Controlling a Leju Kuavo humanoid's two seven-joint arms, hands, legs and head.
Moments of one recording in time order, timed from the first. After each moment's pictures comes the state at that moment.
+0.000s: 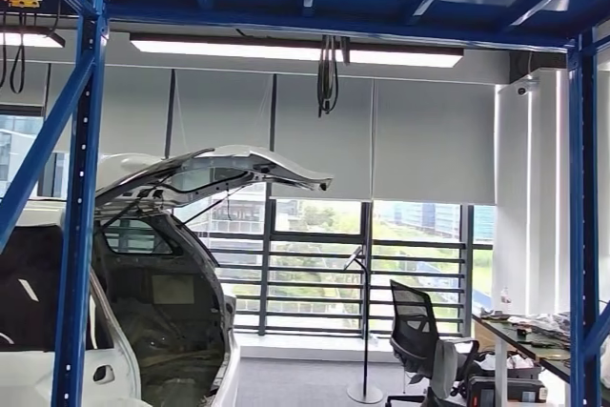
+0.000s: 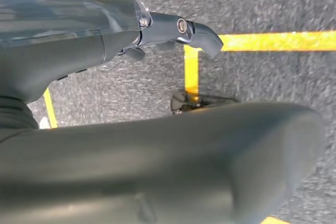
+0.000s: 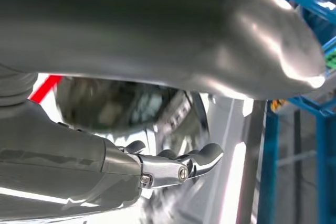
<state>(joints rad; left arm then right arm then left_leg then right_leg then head) -0.07 -0.10 1.29 -0.25 -1.13 -0.08 -0.36 -0.19 -0.30 0.04 -2.08 -0.23 0.40 -0.42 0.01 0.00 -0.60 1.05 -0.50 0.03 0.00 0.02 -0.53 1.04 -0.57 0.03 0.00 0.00</state>
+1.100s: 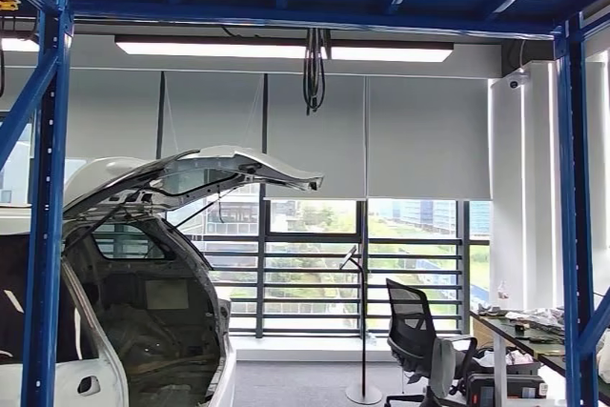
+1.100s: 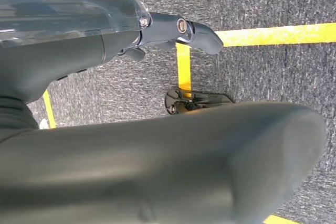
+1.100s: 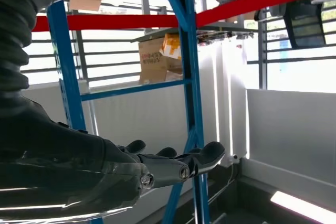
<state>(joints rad) -0.07 -0.11 1.30 -0.25 -1.16 -0.06 -0.36 -0.10 -0.35 0.36 -1.84 1.57 -0.22 0.47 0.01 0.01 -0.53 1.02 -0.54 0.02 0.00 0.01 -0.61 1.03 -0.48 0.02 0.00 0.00</state>
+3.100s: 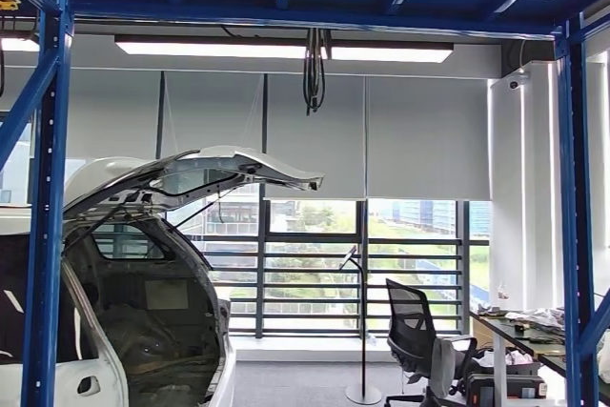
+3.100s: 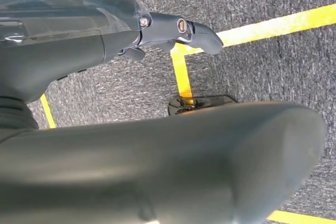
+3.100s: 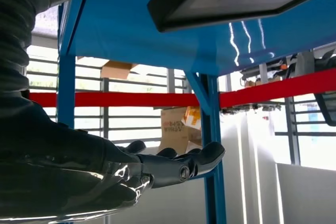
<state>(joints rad) -0.08 -0.11 1.23 -0.25 -1.27 -0.07 -0.38 -0.23 -0.04 -0.04 -1.38 1.50 -0.23 0.07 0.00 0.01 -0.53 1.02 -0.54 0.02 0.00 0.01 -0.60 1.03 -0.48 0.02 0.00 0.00</state>
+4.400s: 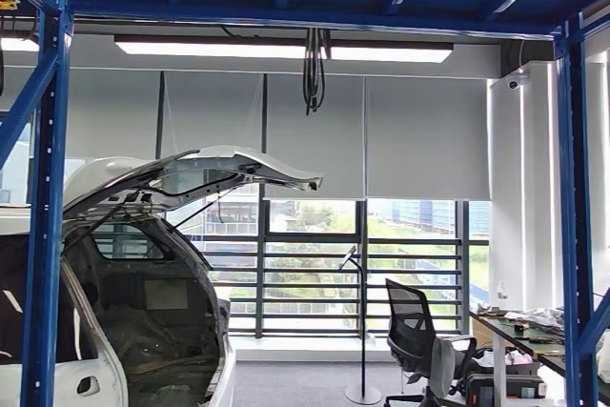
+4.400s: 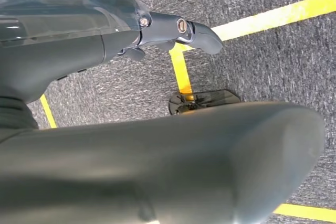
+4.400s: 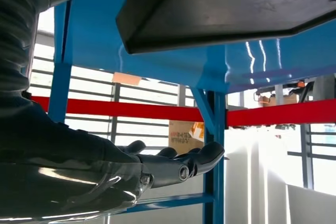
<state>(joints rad) -0.09 -0.12 1.21 -0.24 -1.28 -0.08 -0.38 -0.37 -0.03 -0.06 -1.17 1.56 -0.23 0.10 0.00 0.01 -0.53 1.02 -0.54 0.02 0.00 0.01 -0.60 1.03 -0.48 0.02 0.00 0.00</state>
